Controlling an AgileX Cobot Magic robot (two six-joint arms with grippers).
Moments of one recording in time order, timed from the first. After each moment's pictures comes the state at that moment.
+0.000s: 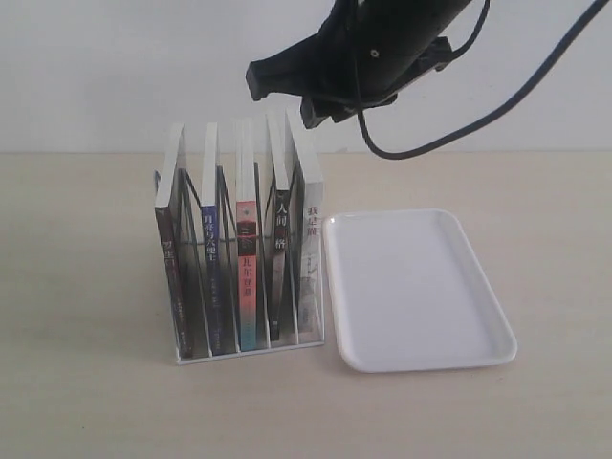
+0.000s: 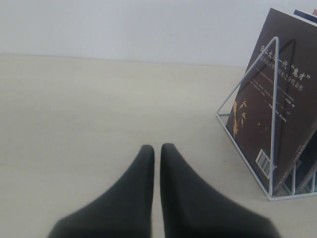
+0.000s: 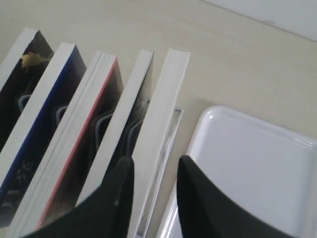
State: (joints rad) left arm -0.01 0.00 0.00 -0.09 0.31 0.00; right arm 0.68 1.71 -1.58 -0.10 0.79 0.24
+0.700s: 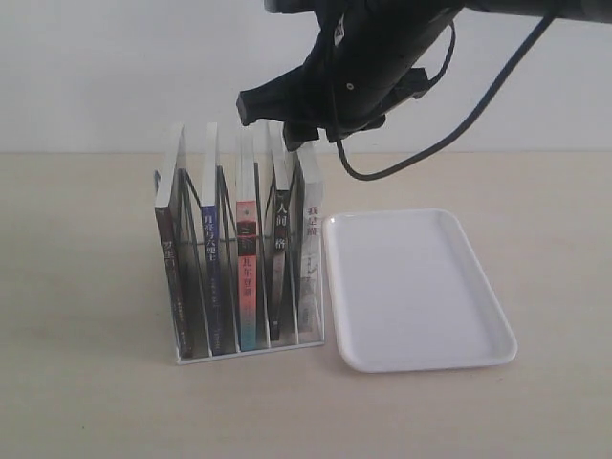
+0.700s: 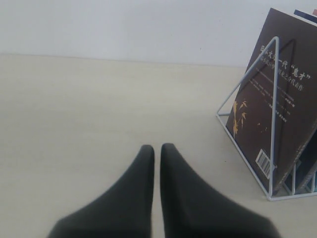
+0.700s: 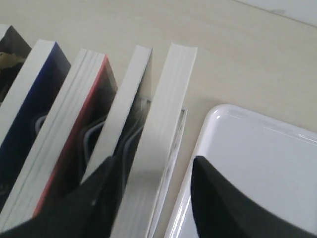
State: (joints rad) left arm -0.01 0.00 0.00 -0.09 0.31 0.00; right arm 0.68 1.80 -1.58 -0.10 0.75 0.27
